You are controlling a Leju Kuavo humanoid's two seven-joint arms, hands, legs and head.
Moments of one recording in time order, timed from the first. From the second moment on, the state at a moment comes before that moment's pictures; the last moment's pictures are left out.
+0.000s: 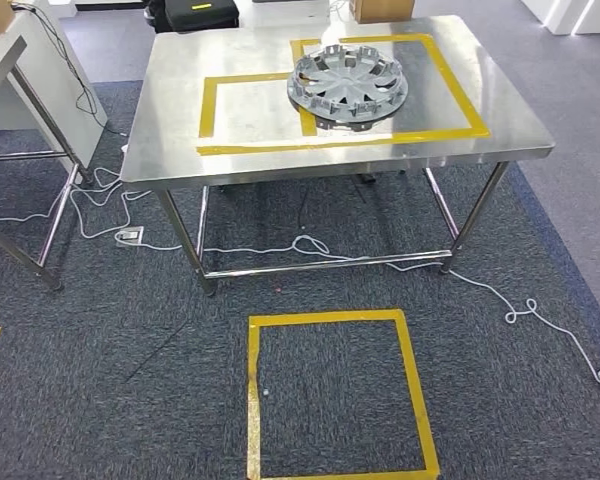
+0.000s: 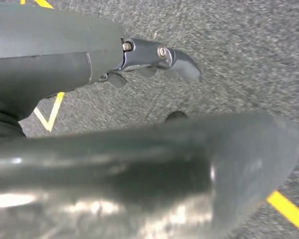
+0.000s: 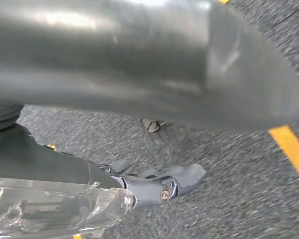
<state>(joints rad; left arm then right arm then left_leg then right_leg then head) -0.07 -0.11 1.45 -0.21 -0.78 0.15 0.04 -0.09 0.19 -1.38 -0.21 0.86 -0.21 -0.21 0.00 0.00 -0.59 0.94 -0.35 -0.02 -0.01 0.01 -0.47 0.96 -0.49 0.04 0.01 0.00</state>
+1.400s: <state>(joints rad) -0.07 -0.11 1.45 -0.22 -0.79 0.15 0.03 -0.08 0.19 -1.38 -0.21 0.86 -0.20 -0.21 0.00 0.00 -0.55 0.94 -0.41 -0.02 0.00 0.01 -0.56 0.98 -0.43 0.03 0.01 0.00</state>
